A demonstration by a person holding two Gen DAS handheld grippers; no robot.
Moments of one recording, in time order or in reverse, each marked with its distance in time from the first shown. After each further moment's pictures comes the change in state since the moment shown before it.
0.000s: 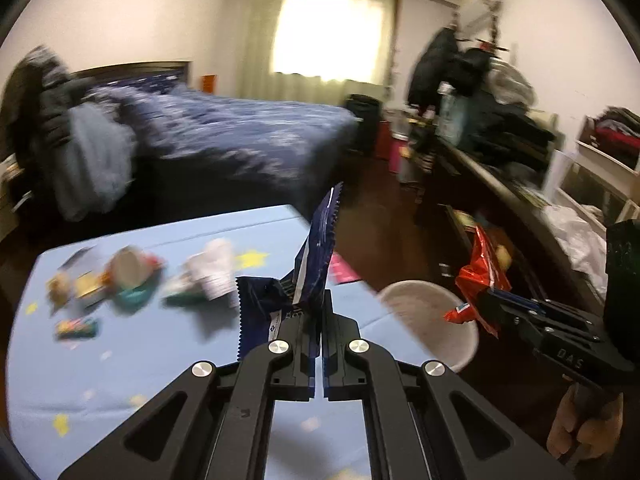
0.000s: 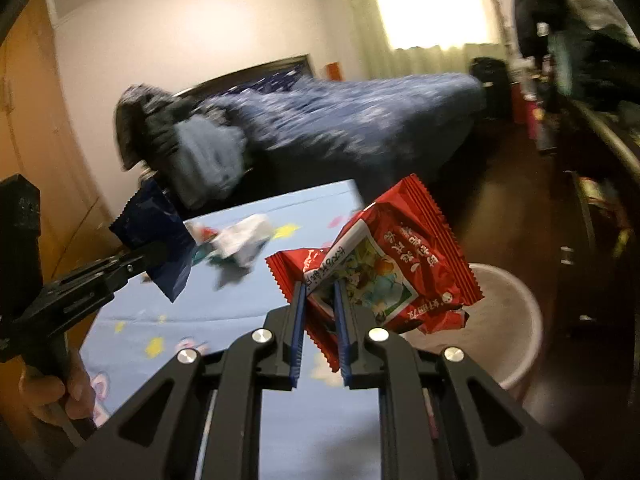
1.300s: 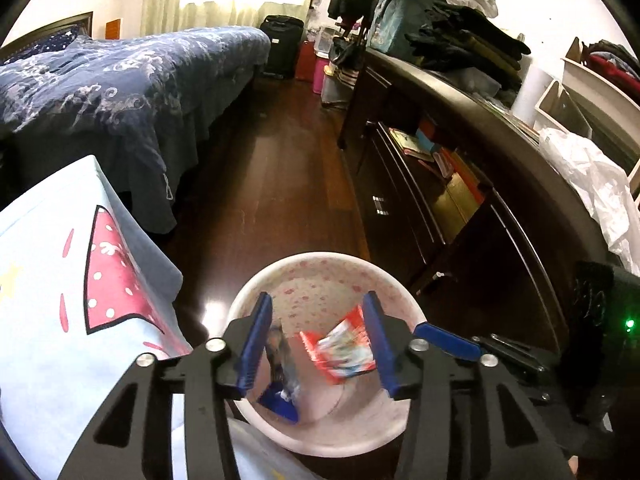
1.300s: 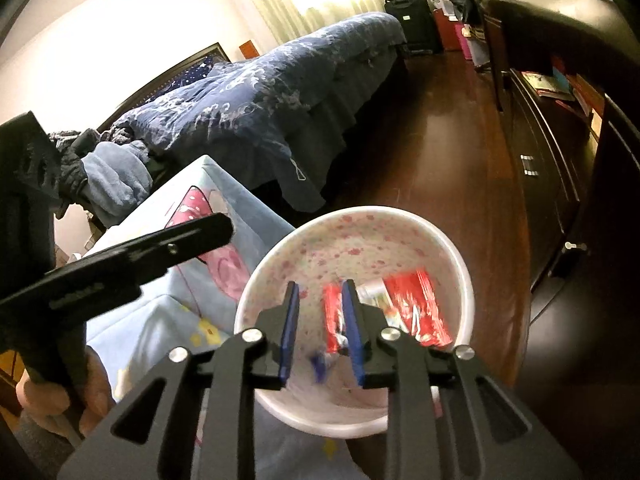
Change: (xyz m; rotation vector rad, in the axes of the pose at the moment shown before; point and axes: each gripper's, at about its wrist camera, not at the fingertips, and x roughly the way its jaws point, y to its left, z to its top) left arm 0.221 -0.130 0.002 0.091 0.286 -0.229; right arm 0.103 -0.172 -0.041 0.280 0.141 -0.064
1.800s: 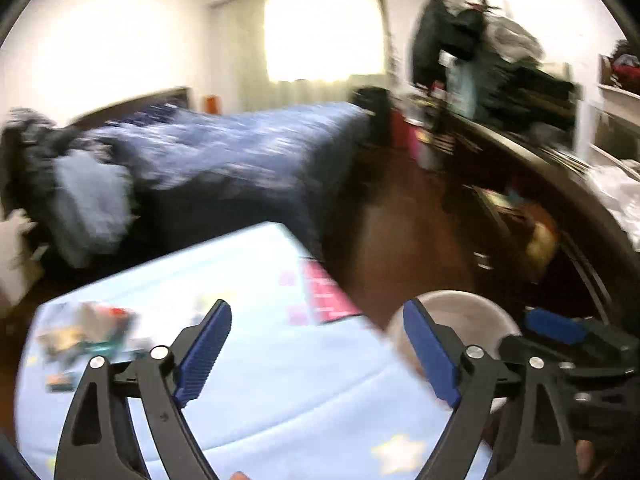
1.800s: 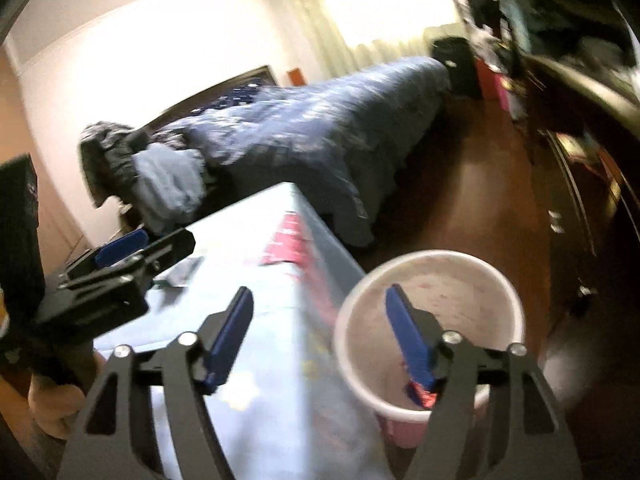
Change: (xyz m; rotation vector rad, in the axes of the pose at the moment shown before) left arm -0.160 0.048 -0.046 0.005 -0.286 0.484; right arm -0.066 0.123 -0.011 -0.181 -0.134 0.121
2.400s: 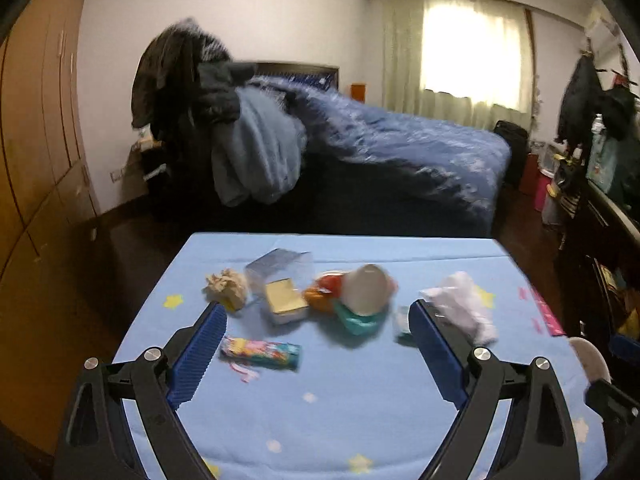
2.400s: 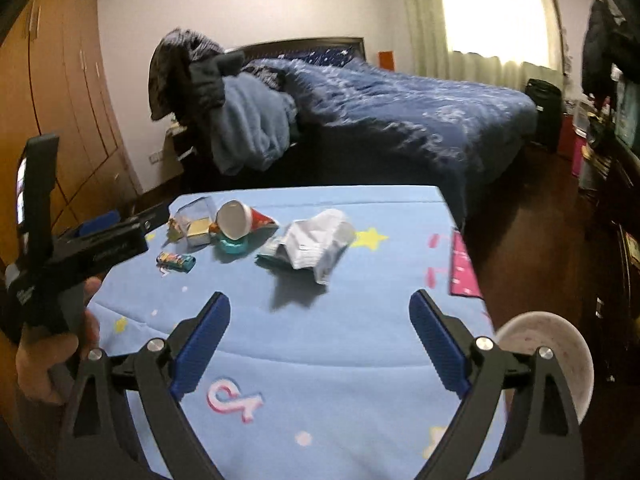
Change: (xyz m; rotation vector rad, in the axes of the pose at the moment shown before) left arm -0.019 0.241 -0.043 -0.327 0.051 0.321; right arm 0.083 0.193 0.009 -0.315 0.130 0.077
